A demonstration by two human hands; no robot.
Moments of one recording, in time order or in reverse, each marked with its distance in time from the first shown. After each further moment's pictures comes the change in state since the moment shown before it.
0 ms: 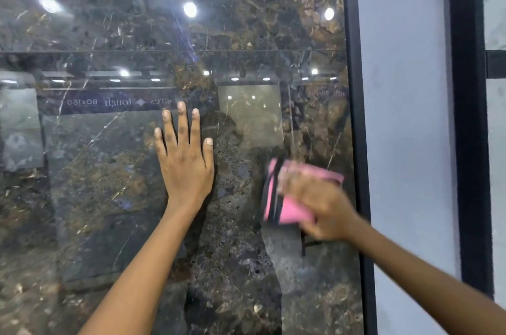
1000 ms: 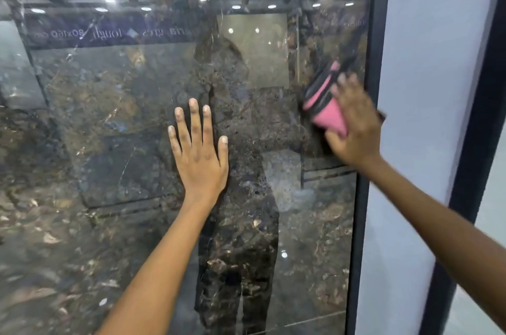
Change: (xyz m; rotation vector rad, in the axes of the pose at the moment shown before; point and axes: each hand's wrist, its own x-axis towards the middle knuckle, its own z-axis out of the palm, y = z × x) left_hand -0.131 0.013 0.000 0.007 -0.133 -0.016; right_hand -0.044 0.016 -0.003 -0.096 0.255 0.450
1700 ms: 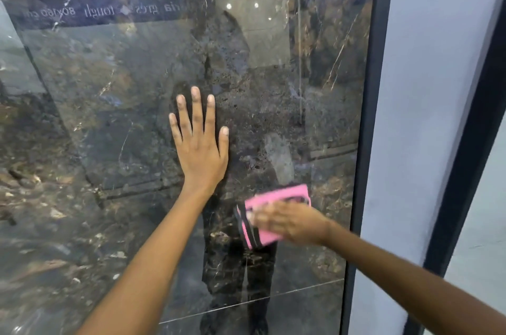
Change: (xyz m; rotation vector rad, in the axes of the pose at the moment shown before) left_hand -0.026 -0.007 -0.001 -0.061 -0.073 0.068; right_hand -0.179 -0.117 0.038 0.141 -0.609 -0.704
